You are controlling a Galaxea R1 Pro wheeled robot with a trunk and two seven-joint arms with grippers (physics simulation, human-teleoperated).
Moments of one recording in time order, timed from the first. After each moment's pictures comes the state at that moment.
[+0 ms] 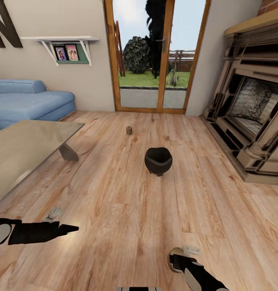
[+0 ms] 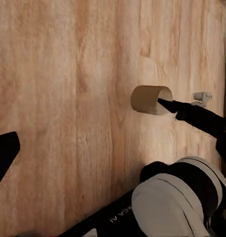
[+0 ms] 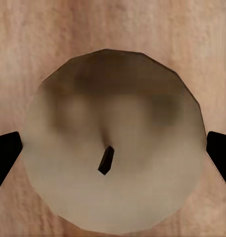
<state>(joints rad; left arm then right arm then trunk) -0.35 0.76 -0.32 -1.39 1.21 0.98 -0.35 -0.51 0.04 0.16 -0.30 -0.33 0.07 -0.12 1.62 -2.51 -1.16</state>
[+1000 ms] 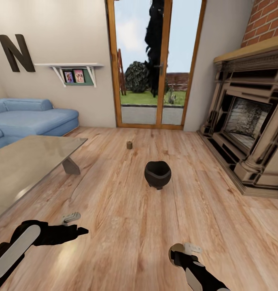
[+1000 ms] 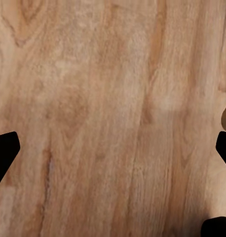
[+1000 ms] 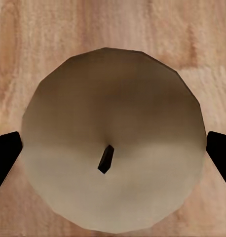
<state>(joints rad) -0.36 0.50 -0.29 -1.40 1.18 0.98 0.28 -0.51 0.03 0.16 -0.30 -0.34 0.00 -0.12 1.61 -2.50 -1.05</state>
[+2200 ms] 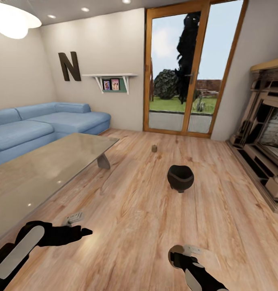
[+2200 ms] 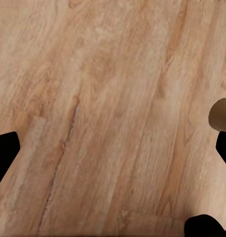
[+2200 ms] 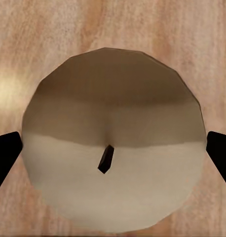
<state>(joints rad) -0.36 0.47 -0.30 -1.40 1.19 0.98 0.28 -0.51 0.04 0.16 -0.29 -0.34 0.00 -0.12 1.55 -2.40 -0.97</state>
